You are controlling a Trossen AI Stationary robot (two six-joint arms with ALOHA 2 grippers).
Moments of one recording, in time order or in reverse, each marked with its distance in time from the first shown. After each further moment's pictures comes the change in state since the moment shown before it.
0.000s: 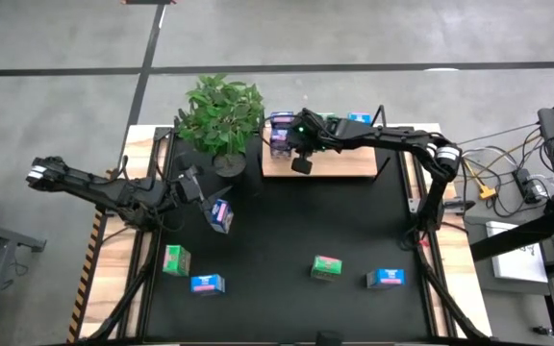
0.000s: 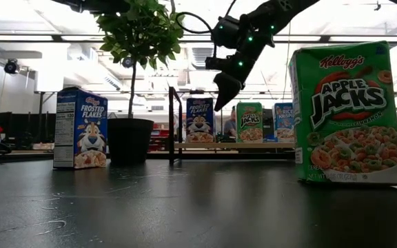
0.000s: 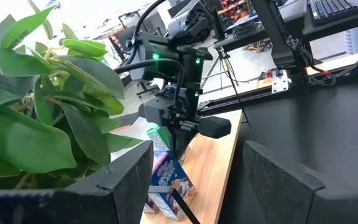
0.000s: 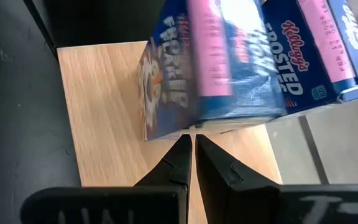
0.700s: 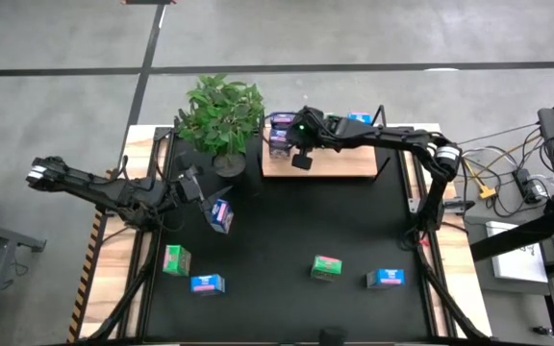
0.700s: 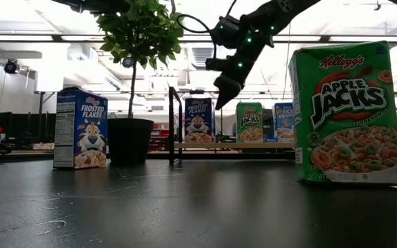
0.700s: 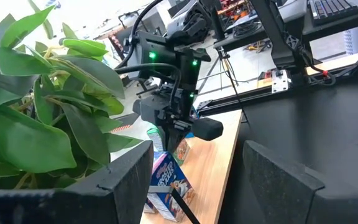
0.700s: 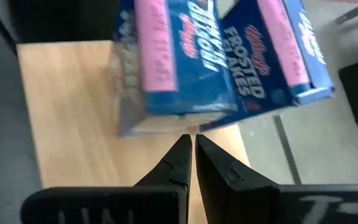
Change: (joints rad) left arm 0.000 0.000 0.000 0.000 0.000 0.000; right arm -0.011 -0.001 0.000 0.031 0.077 -0.053
